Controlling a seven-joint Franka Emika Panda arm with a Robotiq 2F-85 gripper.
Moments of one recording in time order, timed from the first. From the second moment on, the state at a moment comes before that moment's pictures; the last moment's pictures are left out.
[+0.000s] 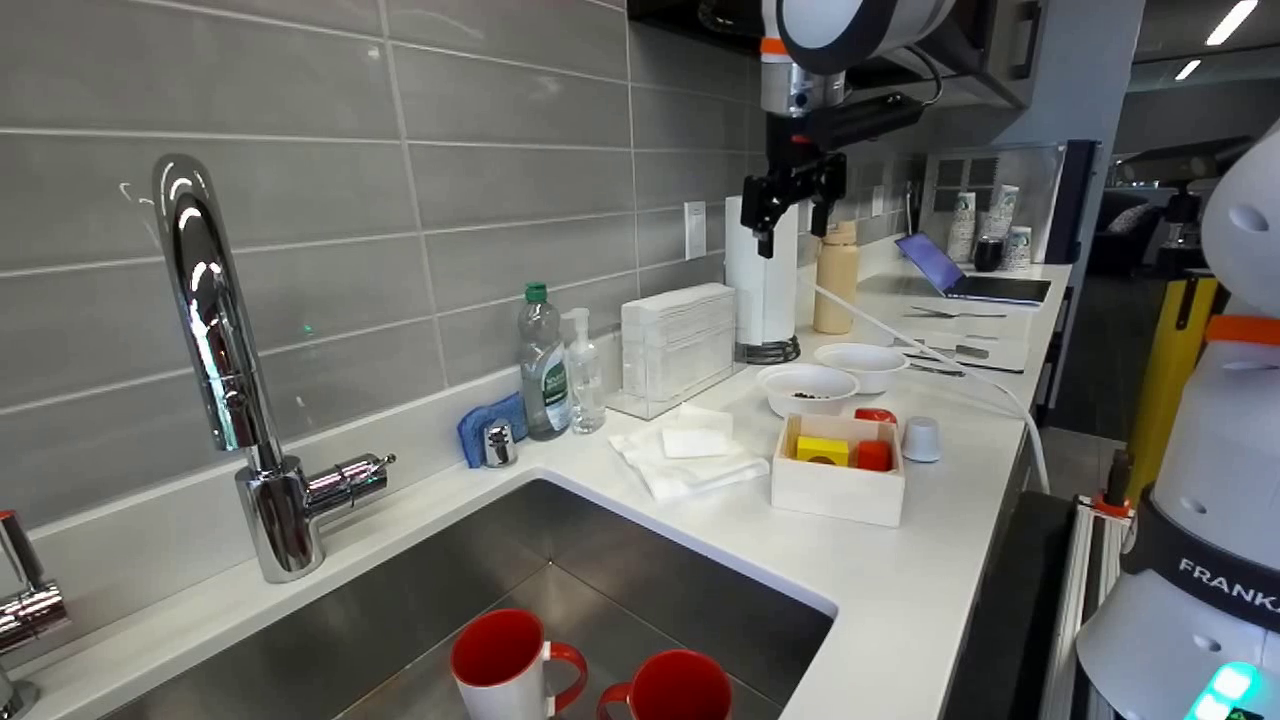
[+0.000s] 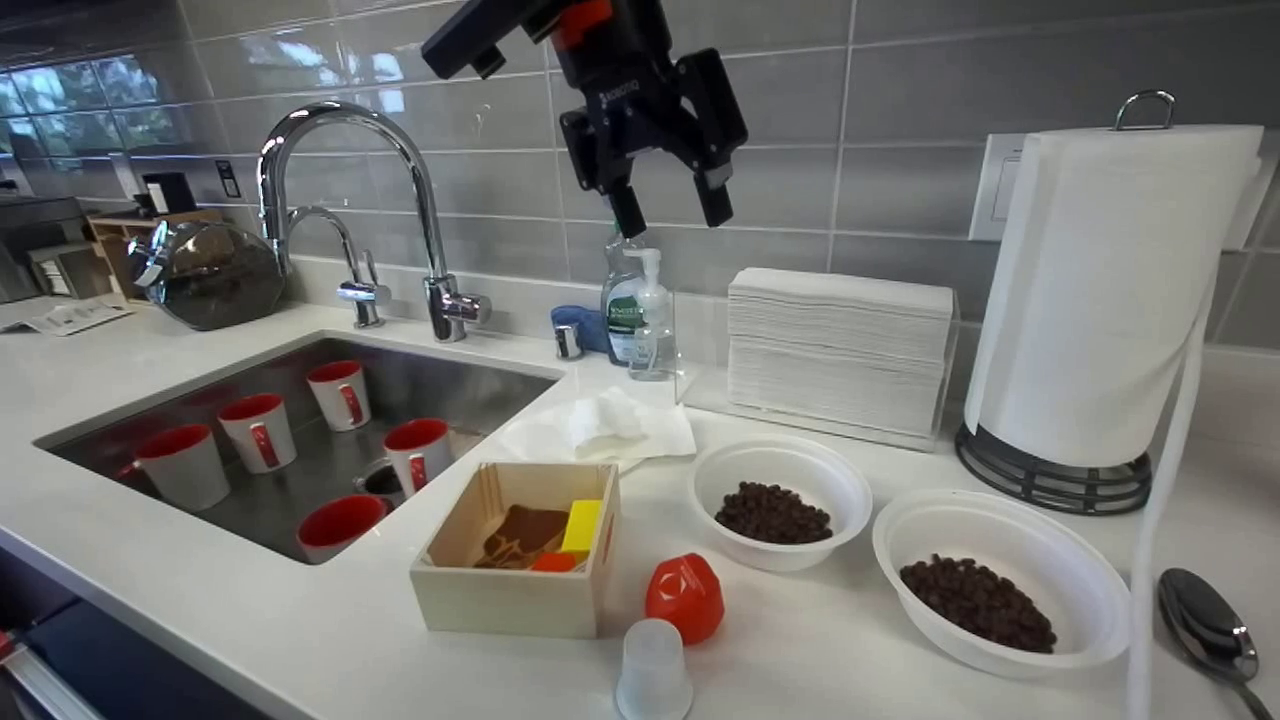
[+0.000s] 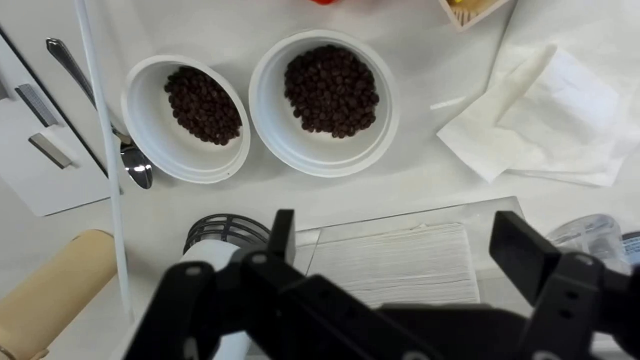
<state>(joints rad) -0.29 -0.42 -0.04 -2.57 -0.34 2.35 0.19</state>
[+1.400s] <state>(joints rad) 0.11 0.00 0.20 -2.28 -0.08 2.40 0.37</state>
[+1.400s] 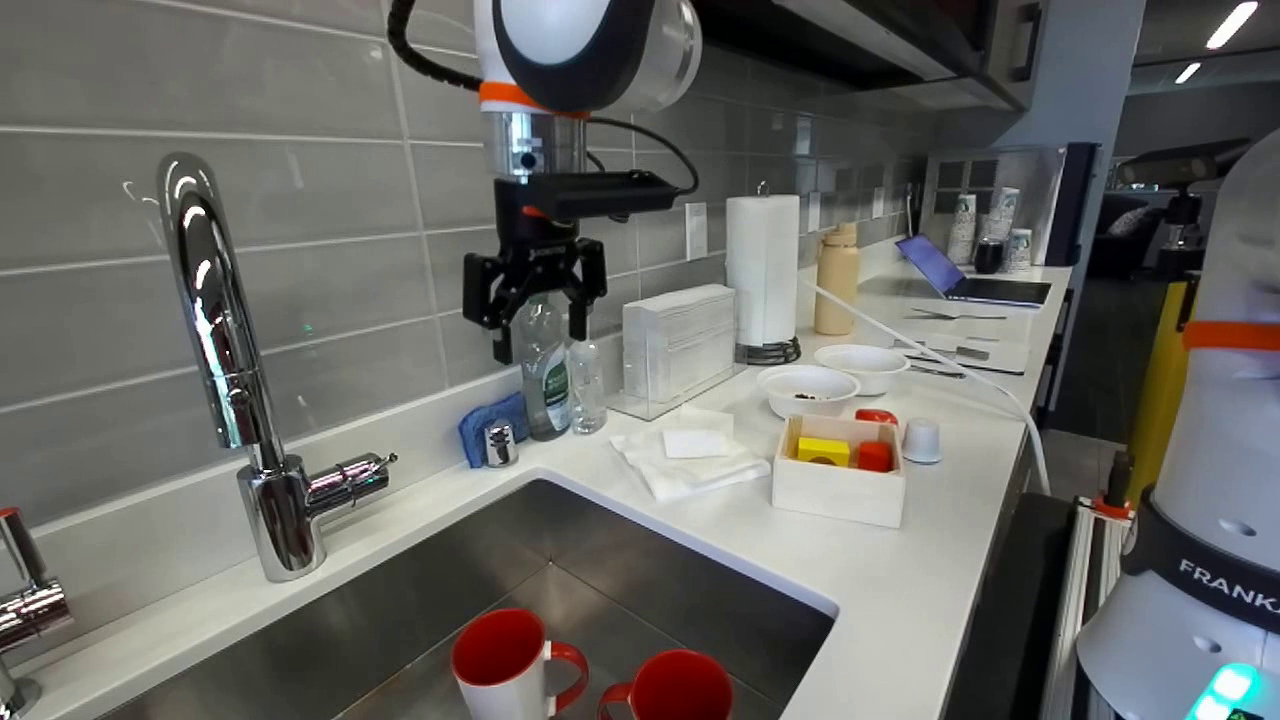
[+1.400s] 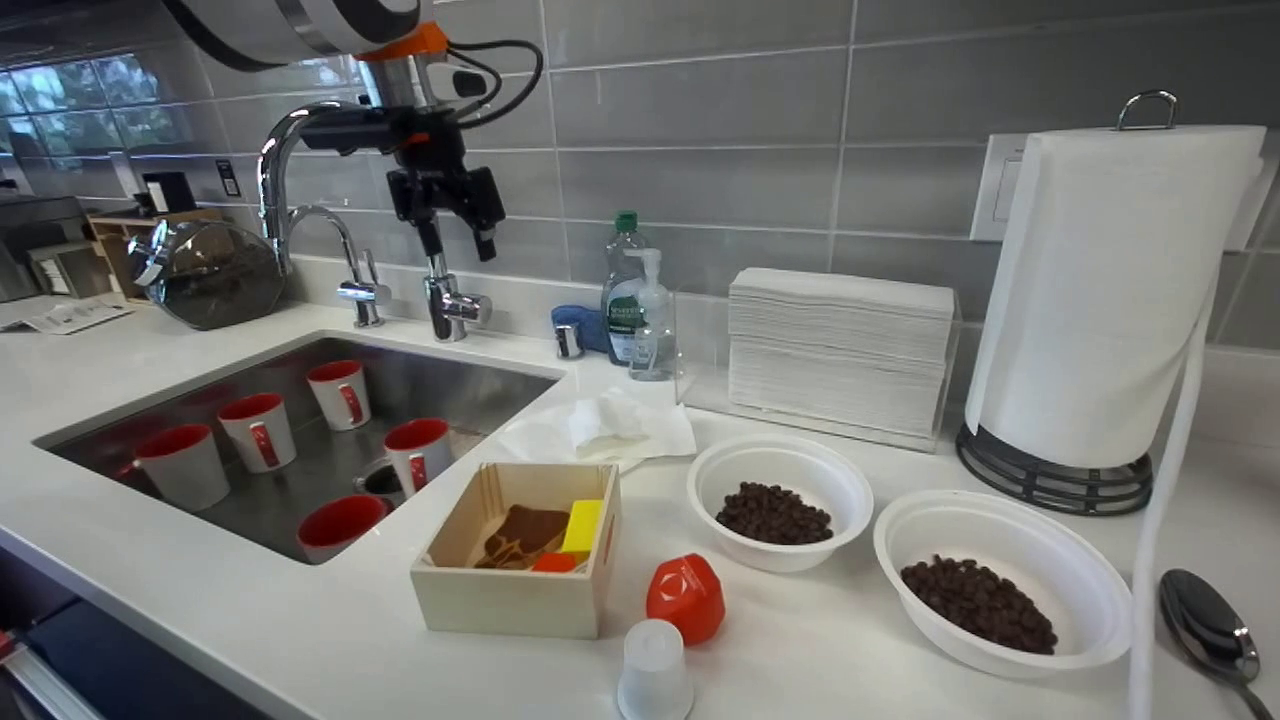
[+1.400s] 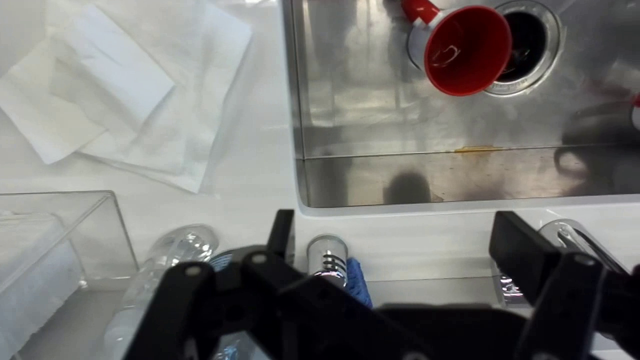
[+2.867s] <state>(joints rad) 0.33 0.53 0.07 -1.83 -0.11 2.44 0.54</state>
